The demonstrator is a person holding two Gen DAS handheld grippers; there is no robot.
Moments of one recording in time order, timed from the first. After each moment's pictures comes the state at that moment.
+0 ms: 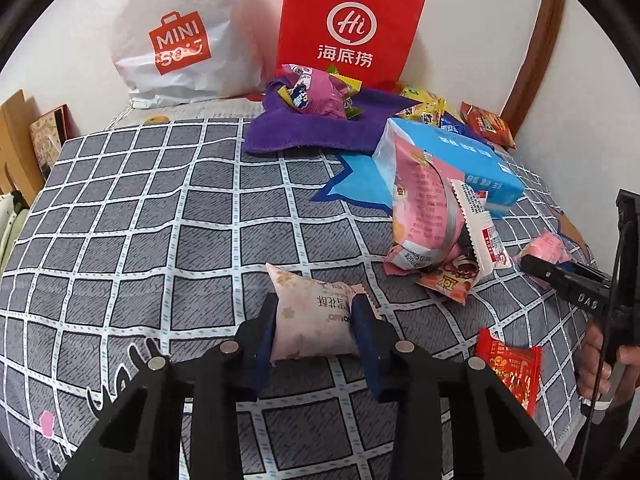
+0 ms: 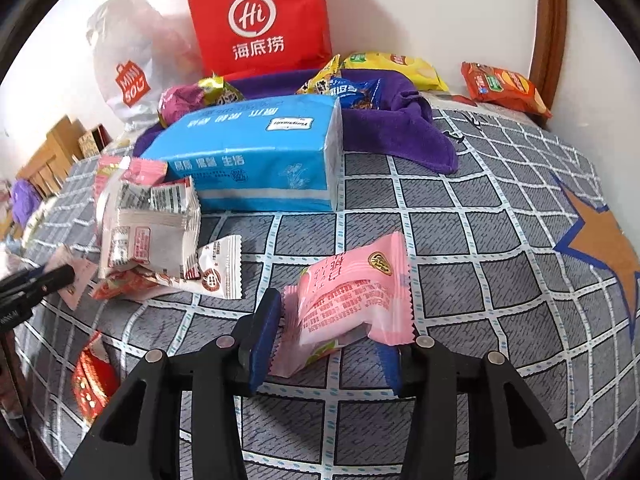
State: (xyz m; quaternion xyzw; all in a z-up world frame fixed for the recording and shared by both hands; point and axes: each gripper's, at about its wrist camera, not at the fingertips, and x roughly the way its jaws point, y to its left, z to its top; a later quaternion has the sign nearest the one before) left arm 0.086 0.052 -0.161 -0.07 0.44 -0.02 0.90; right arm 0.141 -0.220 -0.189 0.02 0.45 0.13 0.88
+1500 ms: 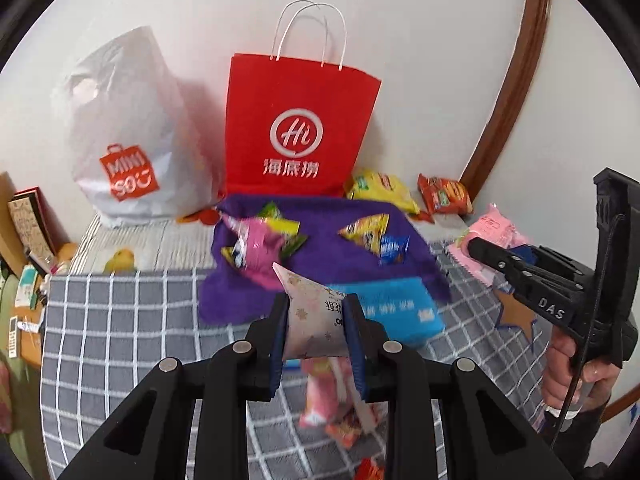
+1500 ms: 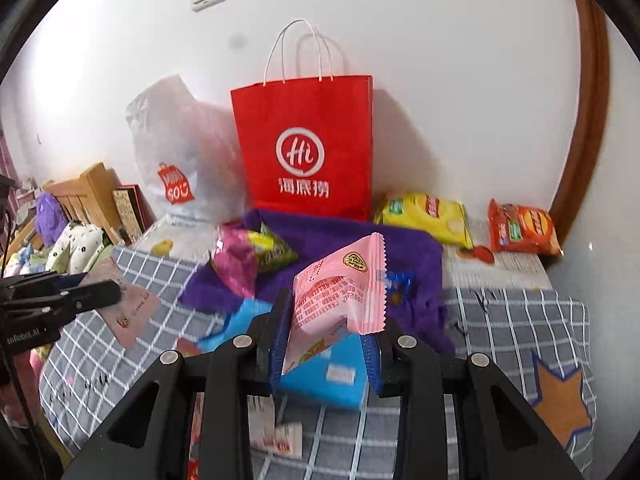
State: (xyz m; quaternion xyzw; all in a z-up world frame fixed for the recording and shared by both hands) left arm 0.169 0.030 -0.012 -0.08 0.38 -0.07 0.92; right arm 0.210 -0.189 -0.025 -0.01 0.34 0.18 0.92
